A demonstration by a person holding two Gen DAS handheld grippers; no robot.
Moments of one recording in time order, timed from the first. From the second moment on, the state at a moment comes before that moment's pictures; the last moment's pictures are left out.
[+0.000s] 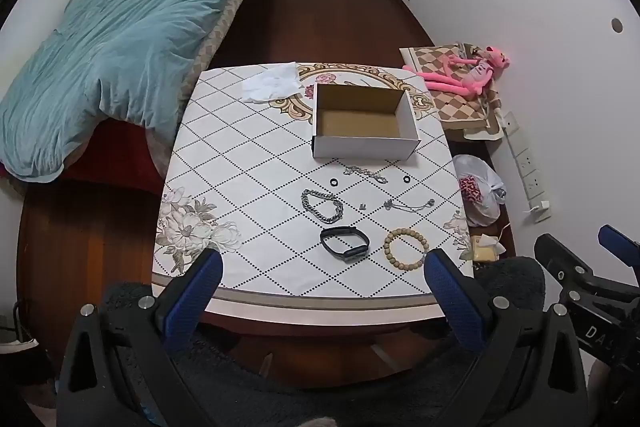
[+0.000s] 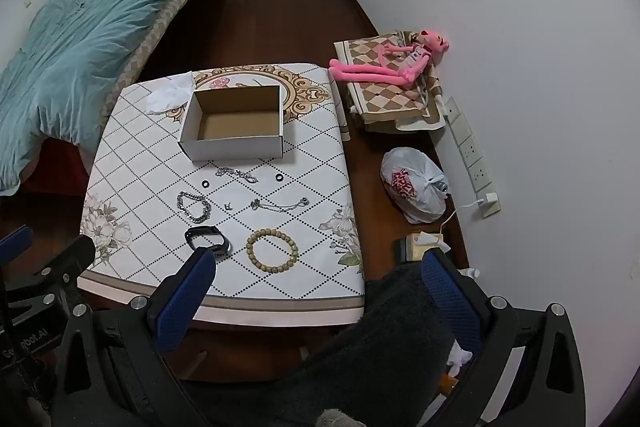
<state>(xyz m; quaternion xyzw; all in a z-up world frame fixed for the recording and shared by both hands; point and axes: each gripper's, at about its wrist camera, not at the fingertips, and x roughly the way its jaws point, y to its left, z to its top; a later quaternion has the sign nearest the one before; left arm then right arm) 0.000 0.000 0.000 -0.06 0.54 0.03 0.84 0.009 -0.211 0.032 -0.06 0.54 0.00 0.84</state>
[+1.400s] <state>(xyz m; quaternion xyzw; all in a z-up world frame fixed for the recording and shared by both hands) -0.003 0.001 0.009 -0.05 0.53 0.04 0.85 0.006 -0.207 0.037 -0.07 0.53 0.01 0.84</state>
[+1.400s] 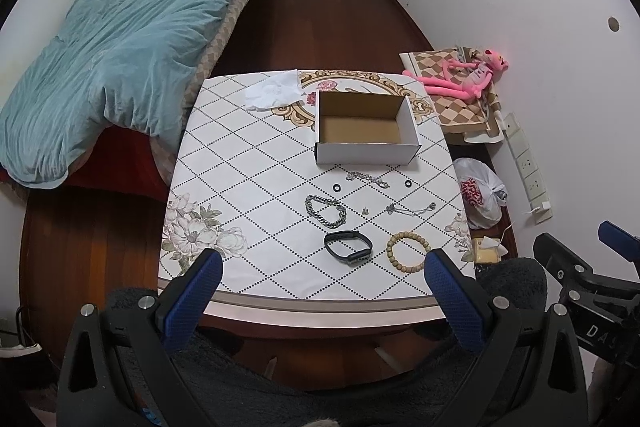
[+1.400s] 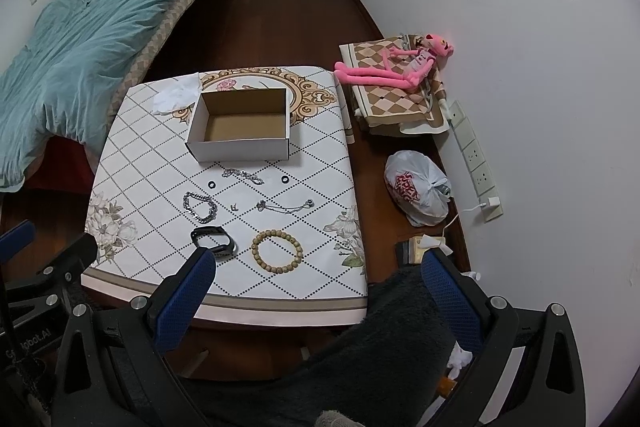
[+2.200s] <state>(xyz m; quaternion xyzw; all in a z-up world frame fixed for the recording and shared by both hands) -0.002 -0.001 0.013 -0.06 0.53 0.04 0.85 0.005 -0.209 0.041 -0.06 0.53 0.01 0.85</state>
